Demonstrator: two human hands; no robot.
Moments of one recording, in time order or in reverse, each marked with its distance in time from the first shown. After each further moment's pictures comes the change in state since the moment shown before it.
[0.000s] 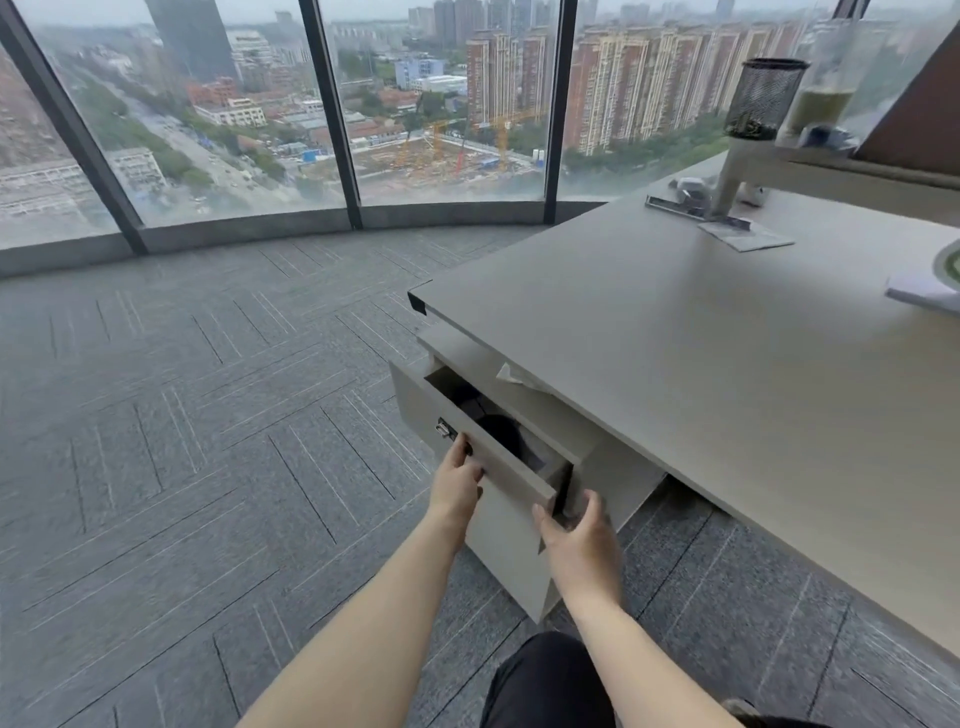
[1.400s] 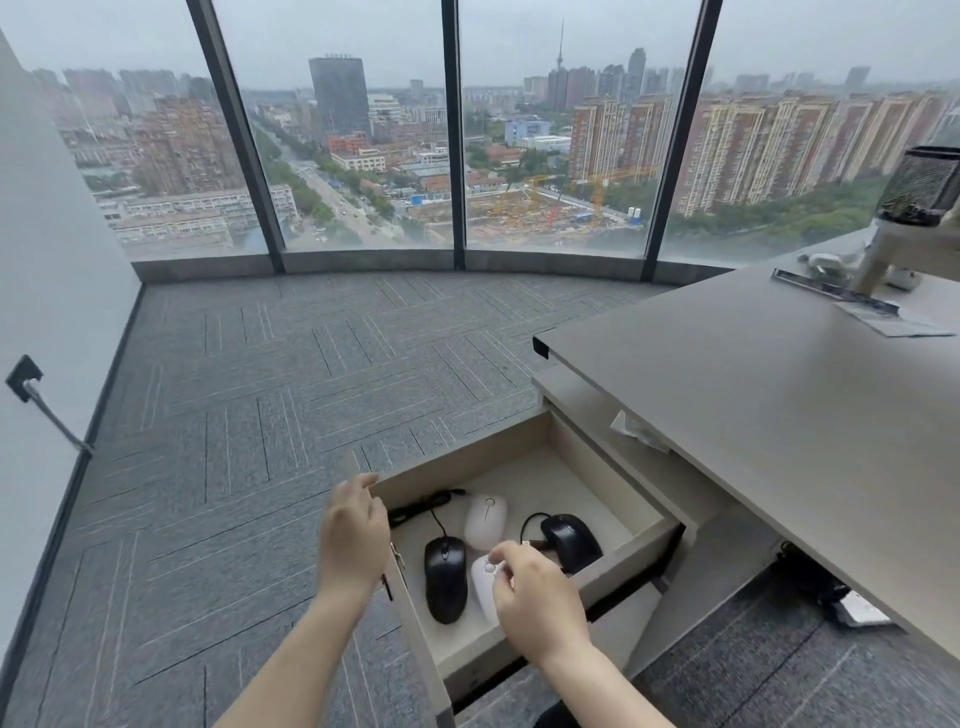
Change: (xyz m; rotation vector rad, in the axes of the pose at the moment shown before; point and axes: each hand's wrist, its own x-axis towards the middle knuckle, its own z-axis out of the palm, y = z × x) left_hand -0.088 0.032 -0.199 0.602 0.684 0.382; right_hand -0.071 -0.088 0.075 -0.305 -0.461 -0.572
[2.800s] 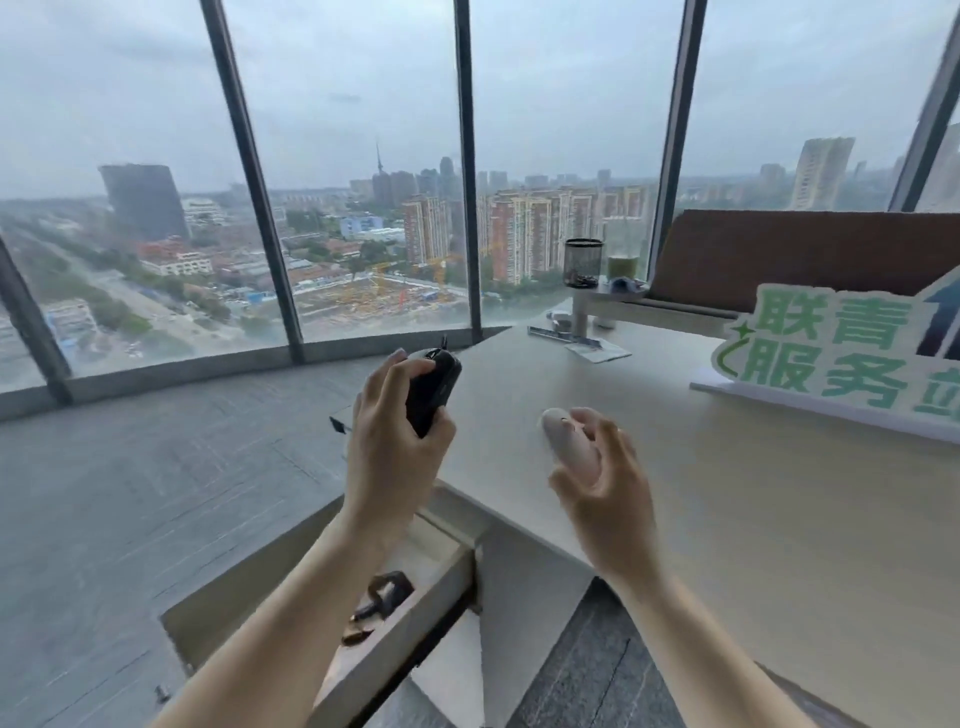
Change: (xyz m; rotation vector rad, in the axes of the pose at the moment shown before) left_hand -0.129 0.311 0.040 -0.310 -0.143 0.745; right_hand -0.134 0.058 -0.275 0.261 0.861 -0.008
